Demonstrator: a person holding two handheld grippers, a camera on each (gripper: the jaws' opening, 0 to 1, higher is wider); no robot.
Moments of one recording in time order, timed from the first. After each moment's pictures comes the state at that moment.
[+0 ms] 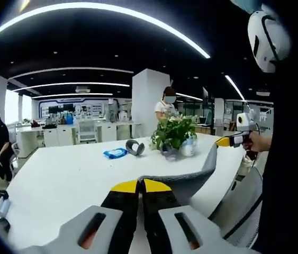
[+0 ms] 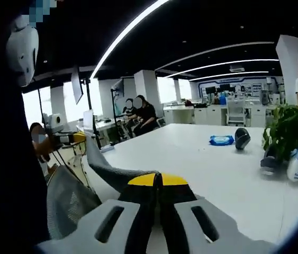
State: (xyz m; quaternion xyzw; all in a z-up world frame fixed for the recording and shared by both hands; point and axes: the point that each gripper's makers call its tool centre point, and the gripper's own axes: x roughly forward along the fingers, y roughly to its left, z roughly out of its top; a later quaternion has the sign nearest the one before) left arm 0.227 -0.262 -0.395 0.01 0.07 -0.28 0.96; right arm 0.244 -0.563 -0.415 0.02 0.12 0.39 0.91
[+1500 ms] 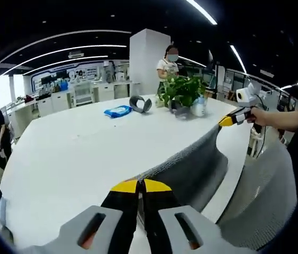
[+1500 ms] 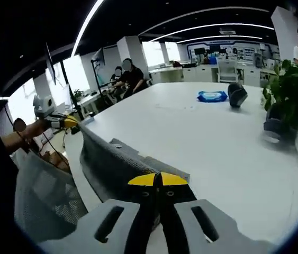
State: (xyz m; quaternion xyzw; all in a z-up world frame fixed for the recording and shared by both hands) left arm 0.329 -0.245 -0.508 0.07 0.24 -0.30 0.92; right arm 0.340 -0.563 -0.532 0.01 0.29 0.35 0.89
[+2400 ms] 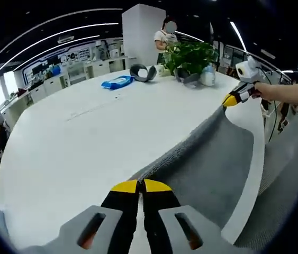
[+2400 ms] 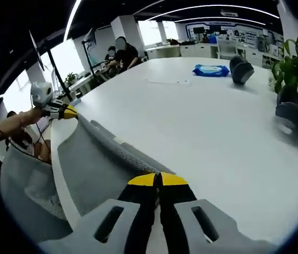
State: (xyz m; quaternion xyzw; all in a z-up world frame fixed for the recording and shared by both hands) left arm 0.390 -0.237 -0.589 0.13 0.32 -0.30 0.89; right arm 0.393 -0.564 -0.601 -0.02 0.37 0.34 0.87
